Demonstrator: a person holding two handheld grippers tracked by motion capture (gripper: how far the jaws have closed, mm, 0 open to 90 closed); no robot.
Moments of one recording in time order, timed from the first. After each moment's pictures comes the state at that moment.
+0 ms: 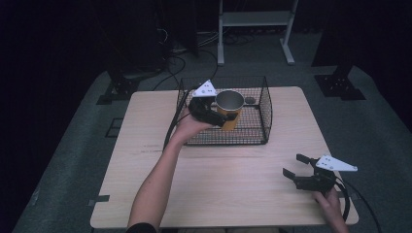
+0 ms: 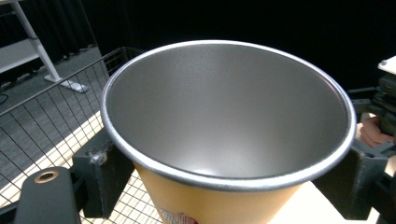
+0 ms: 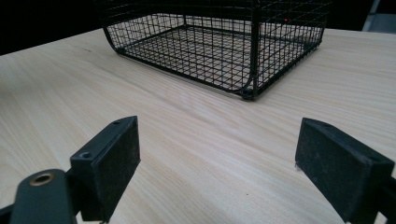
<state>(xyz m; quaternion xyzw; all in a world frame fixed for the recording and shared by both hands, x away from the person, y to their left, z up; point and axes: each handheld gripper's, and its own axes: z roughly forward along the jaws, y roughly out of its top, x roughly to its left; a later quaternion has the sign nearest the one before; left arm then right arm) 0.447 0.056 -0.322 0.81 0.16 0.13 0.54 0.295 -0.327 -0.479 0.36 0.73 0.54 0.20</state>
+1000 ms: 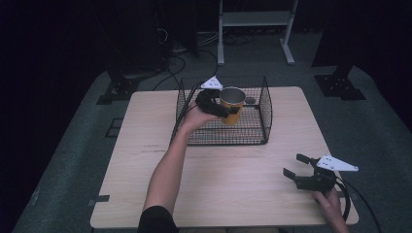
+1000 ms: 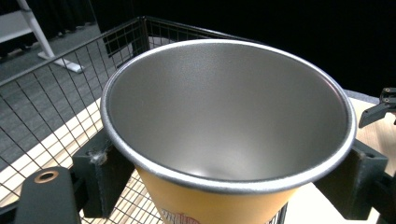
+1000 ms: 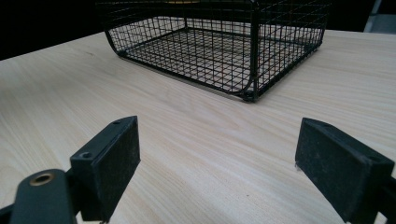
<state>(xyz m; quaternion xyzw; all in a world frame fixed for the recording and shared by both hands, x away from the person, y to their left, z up) 0.501 0.041 -0.353 0.83 0.19 0.10 0.52 0.296 -0.329 -0.479 0.36 0.73 0.55 0.19</state>
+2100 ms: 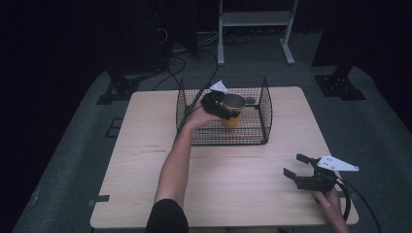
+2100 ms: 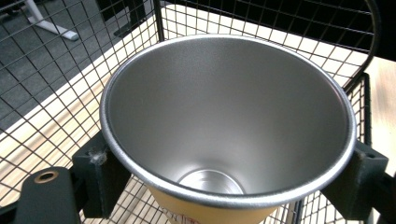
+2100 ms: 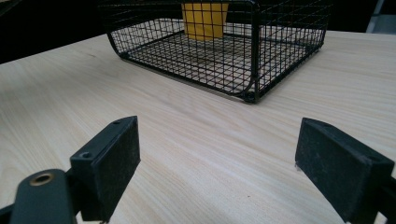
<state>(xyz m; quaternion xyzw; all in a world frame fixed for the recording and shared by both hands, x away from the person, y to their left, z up) 0.533 0.025 -0.388 0.86 0.20 0.09 0.46 0.296 -0.330 -0.479 0.36 0.72 0.55 0.19</state>
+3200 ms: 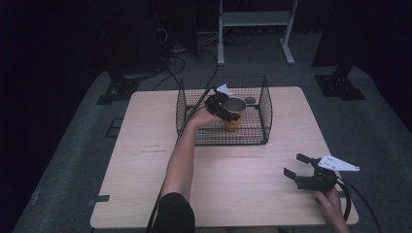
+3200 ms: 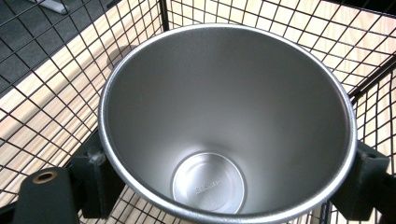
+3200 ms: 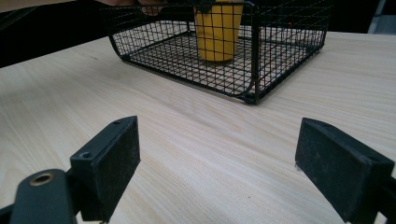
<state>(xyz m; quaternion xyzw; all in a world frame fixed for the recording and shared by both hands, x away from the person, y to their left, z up) 0.548 0.013 -0.407 0.88 0.19 0.08 0.42 0.296 -0.331 -0.479 0.36 0.72 0.56 0.19</state>
